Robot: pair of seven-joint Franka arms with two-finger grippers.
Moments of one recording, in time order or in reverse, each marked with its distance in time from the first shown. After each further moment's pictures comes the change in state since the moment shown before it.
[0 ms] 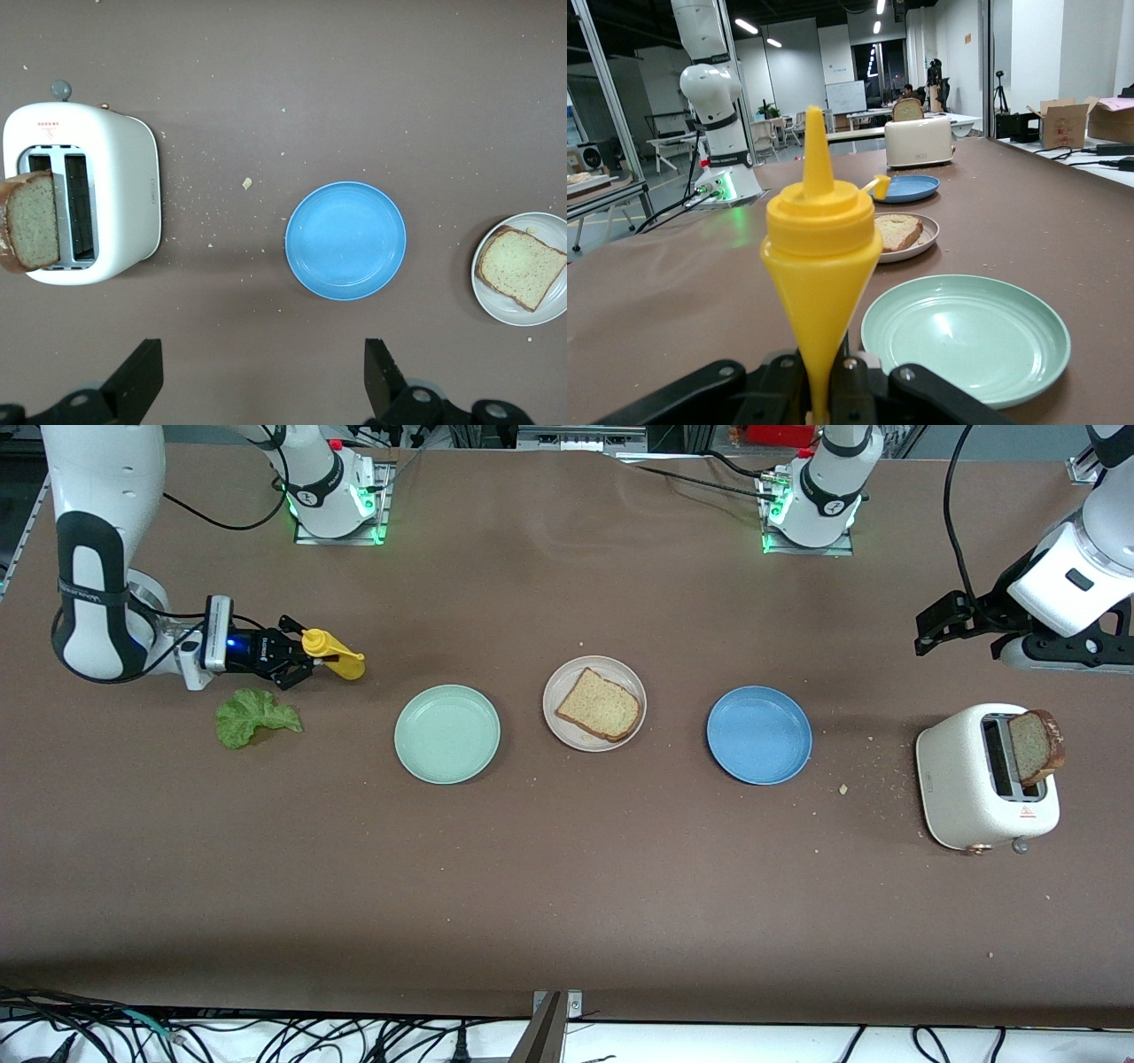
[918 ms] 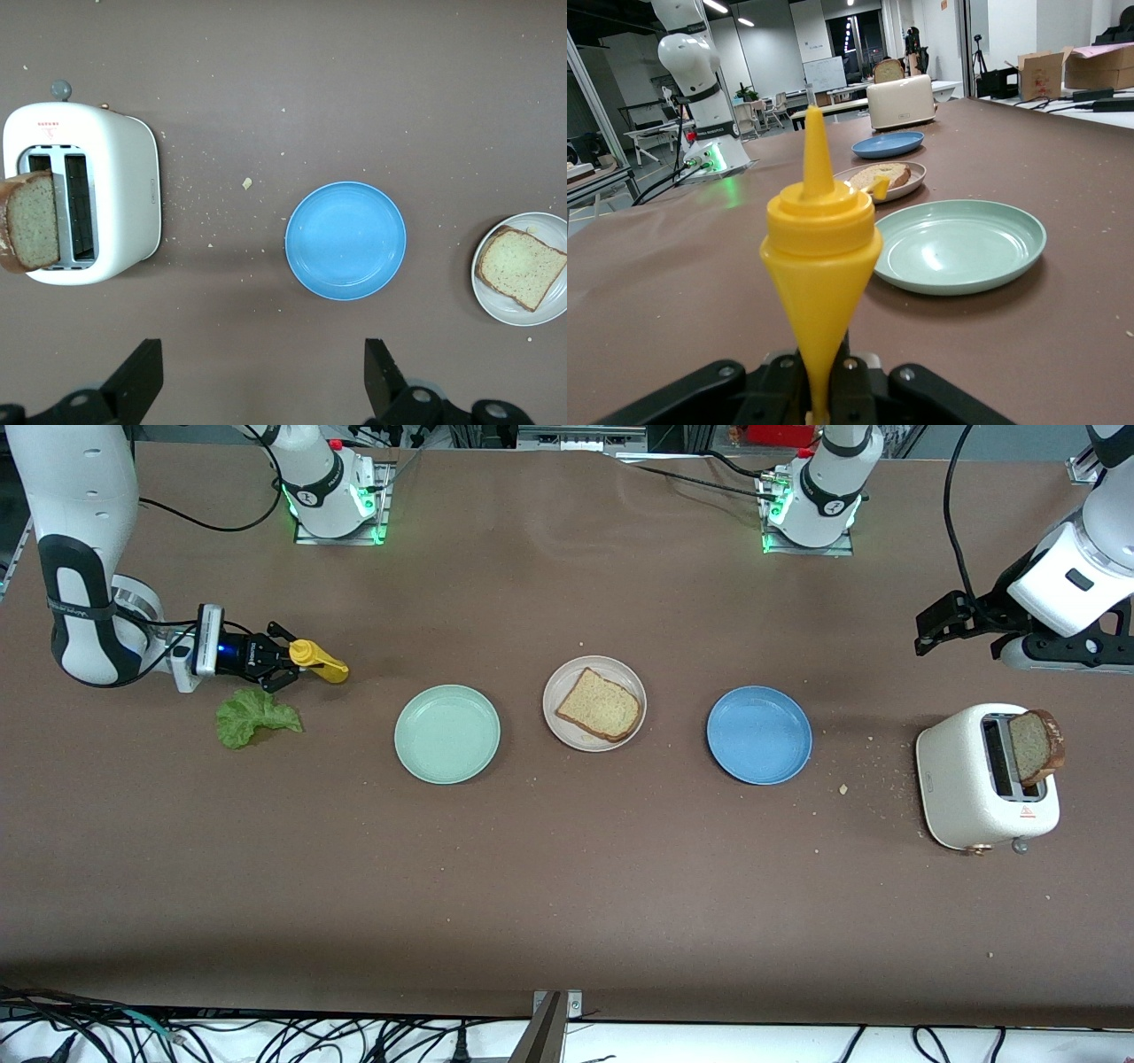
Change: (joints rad) left arm 0.000 0.000 0.000 0.000 0.000 0.000 0.000; right arm -0.250 0.021 0.148 0.025 -0.115 0.122 -0.007
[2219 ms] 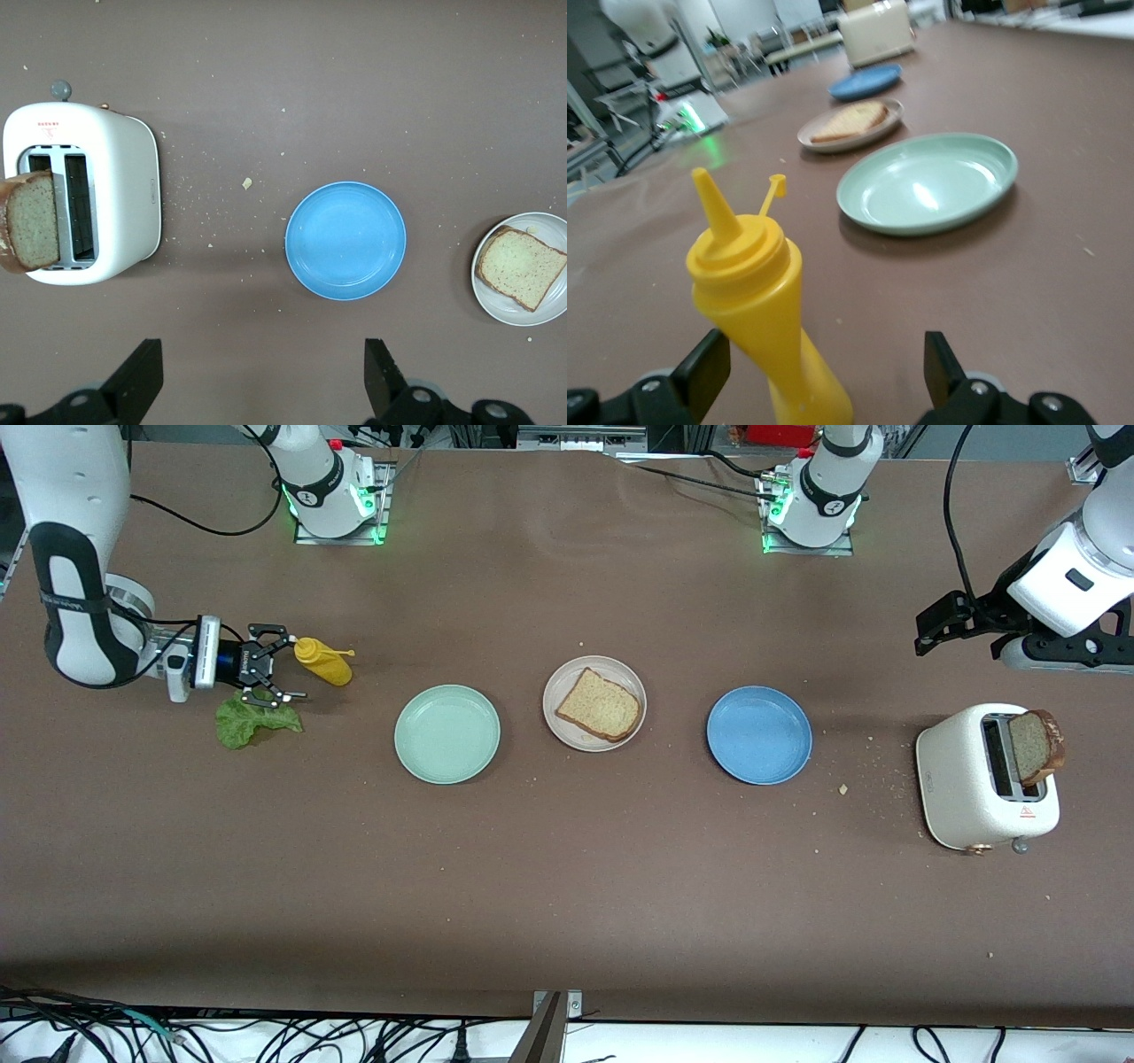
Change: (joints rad) left arm 0.000 0.000 0.000 0.000 0.000 0.000 0.000; right arm -0.013 -0.106 0.033 0.019 -0.102 0.215 0.253
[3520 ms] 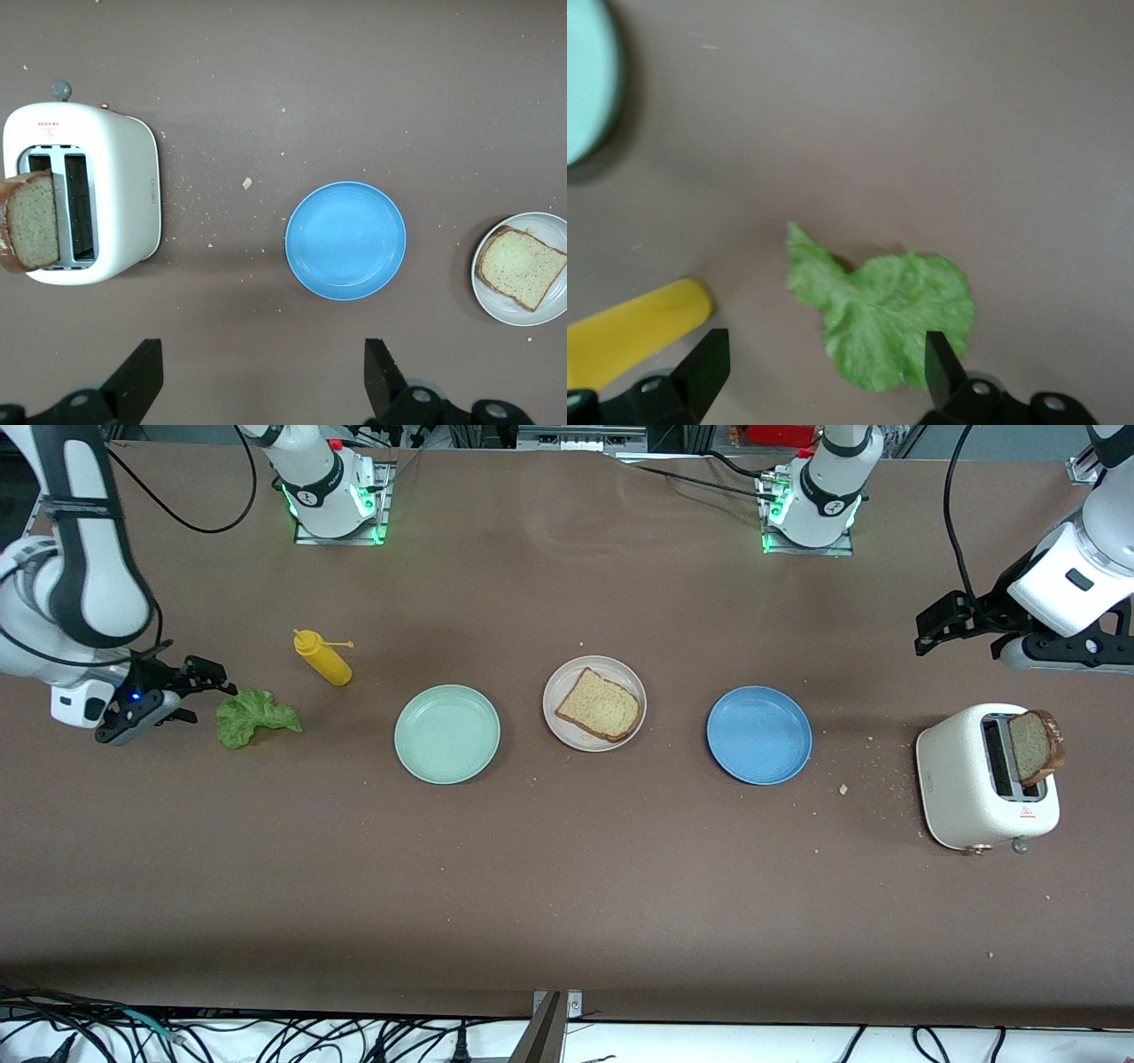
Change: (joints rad) left arm 0.000 0.000 0.000 0.000 0.000 0.000 0.000; right arm -0.011 -0.278 0.206 0.069 -0.826 0.648 1.611
